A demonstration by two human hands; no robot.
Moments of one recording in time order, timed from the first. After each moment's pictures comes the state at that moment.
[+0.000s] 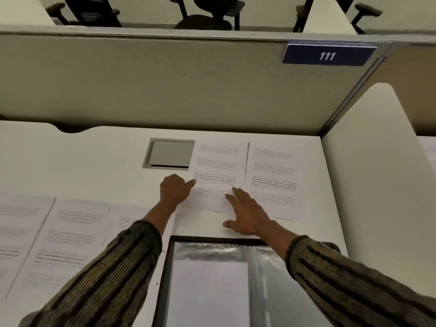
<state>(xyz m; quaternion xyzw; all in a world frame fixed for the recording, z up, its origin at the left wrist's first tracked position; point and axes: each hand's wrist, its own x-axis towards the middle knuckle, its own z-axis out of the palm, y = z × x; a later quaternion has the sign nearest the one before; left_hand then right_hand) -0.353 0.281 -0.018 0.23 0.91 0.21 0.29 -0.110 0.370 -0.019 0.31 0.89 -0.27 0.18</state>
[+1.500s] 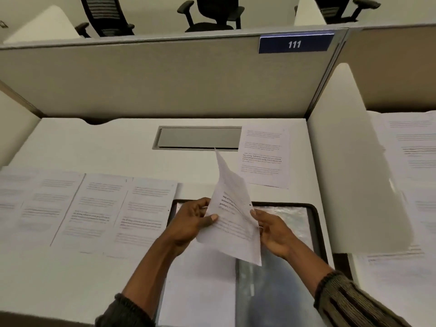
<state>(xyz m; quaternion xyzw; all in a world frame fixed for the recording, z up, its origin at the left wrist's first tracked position) -0.140 0.122 0.117 0.22 0.64 0.48 0.56 0.067 0.269 0.026 0.42 0.24 -0.87 -0.08</state>
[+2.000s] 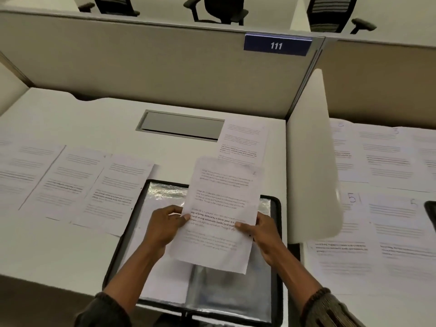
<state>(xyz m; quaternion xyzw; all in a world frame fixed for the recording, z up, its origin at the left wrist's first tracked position) -0.049 0.098 0.077 0.08 0.77 0.48 0.41 0.169 0.265 0.050 0.46 0.46 -0.75 -0.11</state>
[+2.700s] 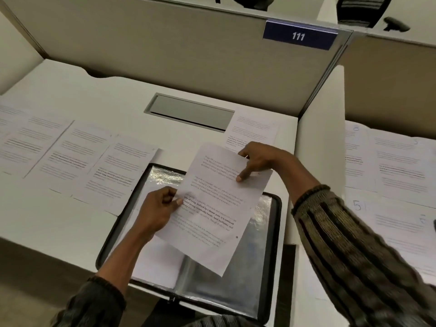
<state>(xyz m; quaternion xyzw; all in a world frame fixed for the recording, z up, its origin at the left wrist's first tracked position) -0.056 0.087 0.068 0.17 0.78 0.48 0.36 0.042 0.419 0.133 0.22 0.89 -0.32 0.24</state>
